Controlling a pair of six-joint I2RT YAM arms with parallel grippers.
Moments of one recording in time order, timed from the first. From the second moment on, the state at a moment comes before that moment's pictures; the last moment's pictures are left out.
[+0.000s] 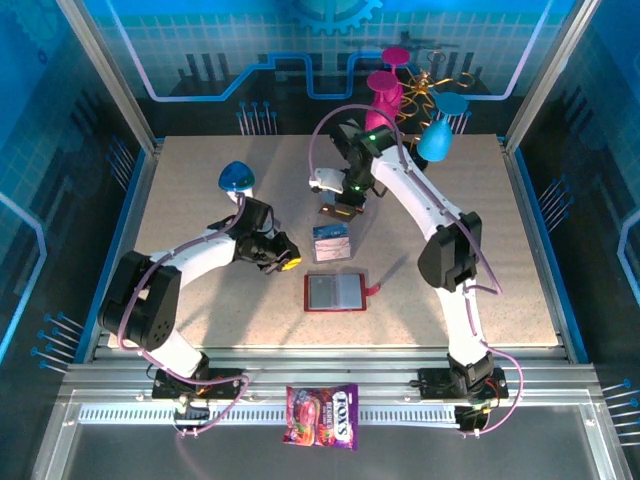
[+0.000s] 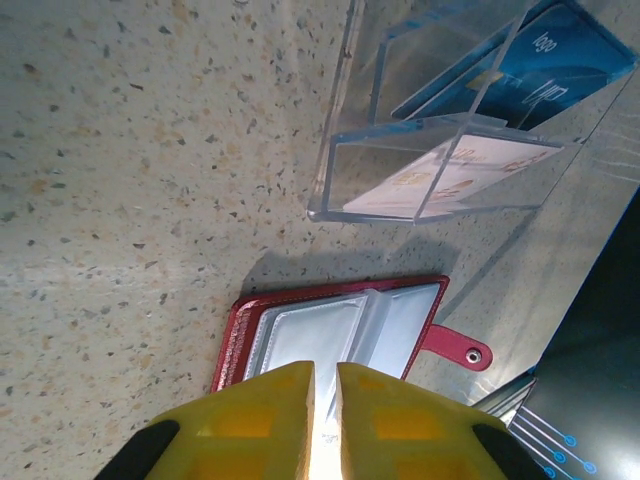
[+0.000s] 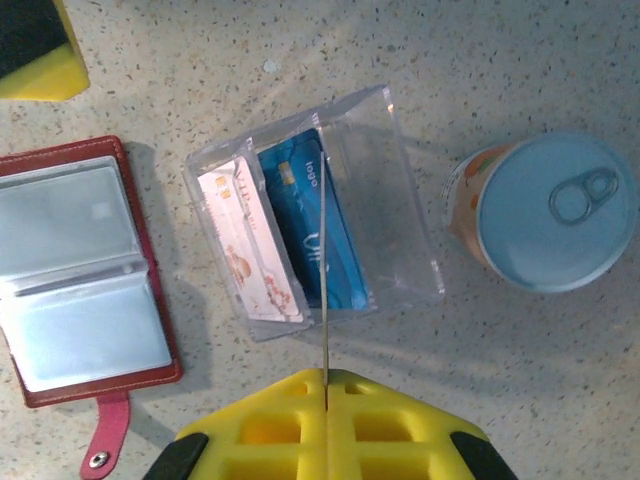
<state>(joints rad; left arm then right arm) -0.33 1.59 0.90 -0.38 0.55 -0.93 0.54 2.22 2.34 -1.46 -0.17 -0.84</state>
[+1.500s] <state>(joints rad) -0.28 1.58 0.88 -0.39 0.55 -0.92 0.57 2.44 2.54 -1.46 -0.18 -0.96</state>
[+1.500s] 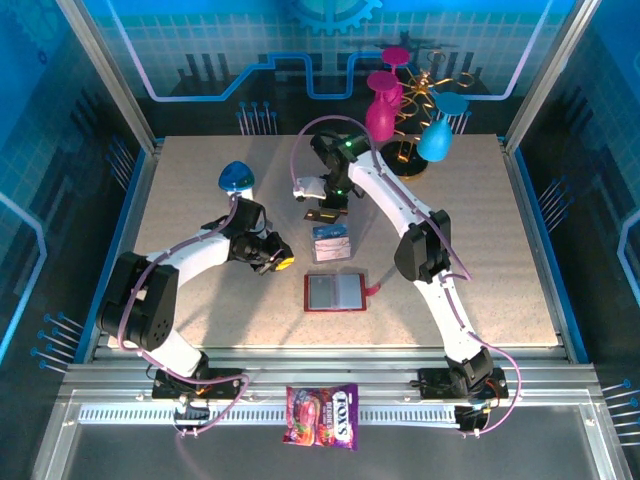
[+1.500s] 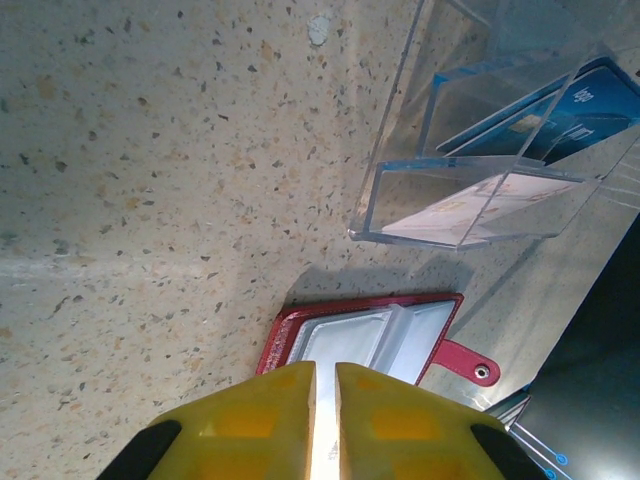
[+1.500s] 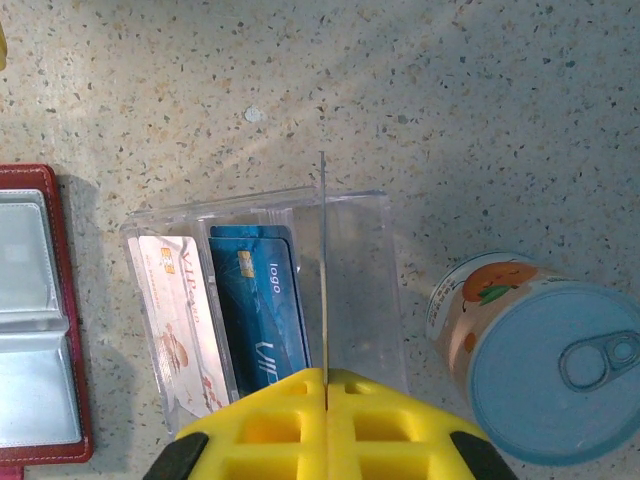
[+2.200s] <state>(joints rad) -0.28 1.57 0.88 -0.39 0.55 -0.93 0.52 2.45 2.47 -1.48 -0.18 -0.96</state>
